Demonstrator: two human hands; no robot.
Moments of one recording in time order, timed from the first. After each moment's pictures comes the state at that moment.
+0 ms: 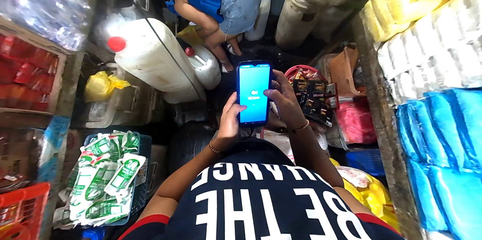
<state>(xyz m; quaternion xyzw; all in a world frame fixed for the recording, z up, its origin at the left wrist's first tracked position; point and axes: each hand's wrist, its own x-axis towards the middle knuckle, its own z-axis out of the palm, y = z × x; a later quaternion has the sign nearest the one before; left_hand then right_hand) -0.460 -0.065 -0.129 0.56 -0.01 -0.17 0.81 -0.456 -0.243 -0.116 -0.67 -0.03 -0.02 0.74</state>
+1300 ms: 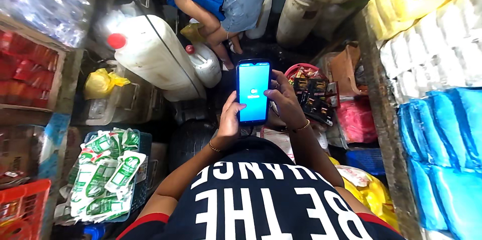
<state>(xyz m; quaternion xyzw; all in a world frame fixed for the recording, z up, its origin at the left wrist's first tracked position) -0.462 -0.064 -0.131 0.57 0.01 -0.17 0.80 -0.455 -0.240 -0.122 -0.66 -0.03 -0.02 0.75</state>
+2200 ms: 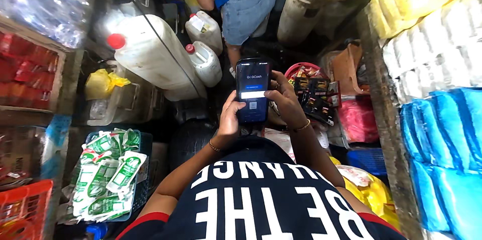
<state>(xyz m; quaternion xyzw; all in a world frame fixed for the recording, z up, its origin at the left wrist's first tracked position) -0.458 -0.066 -0.131 0.58 0.02 -0.17 0.80 -0.456 -0.246 -0.123 -0.70 -0.03 0.00 0.72</state>
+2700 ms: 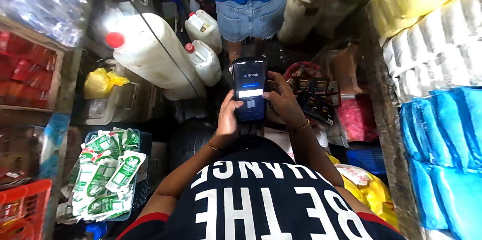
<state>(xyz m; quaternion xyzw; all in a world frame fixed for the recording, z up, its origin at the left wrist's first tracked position) -0.458 -0.064 -0.132 0.56 0.02 -0.16 0.81 -0.456 -0.245 -0.127 -0.71 -0.03 0.01 0.70</state>
